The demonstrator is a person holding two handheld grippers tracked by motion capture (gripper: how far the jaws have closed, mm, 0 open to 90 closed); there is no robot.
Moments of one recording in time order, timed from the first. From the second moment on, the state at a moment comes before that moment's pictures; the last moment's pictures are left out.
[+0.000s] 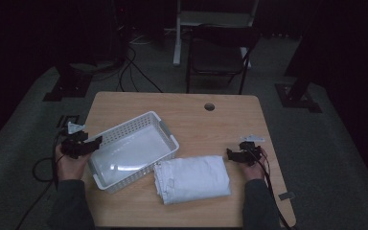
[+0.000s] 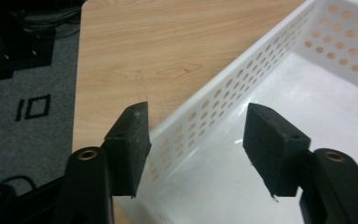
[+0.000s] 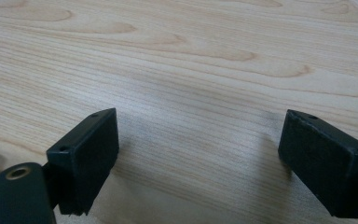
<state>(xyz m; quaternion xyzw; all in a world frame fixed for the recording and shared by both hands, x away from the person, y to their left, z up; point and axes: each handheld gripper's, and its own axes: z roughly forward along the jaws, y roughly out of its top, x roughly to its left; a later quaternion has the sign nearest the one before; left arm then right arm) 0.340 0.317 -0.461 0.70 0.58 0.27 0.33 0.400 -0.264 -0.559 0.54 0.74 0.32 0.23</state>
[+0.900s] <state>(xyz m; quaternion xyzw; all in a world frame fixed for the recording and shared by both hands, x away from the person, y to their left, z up) 0.265 0.312 -0.491 0.70 0.60 0.21 0.33 0.400 -0.264 -0.559 0.54 0.74 0.32 0.23</state>
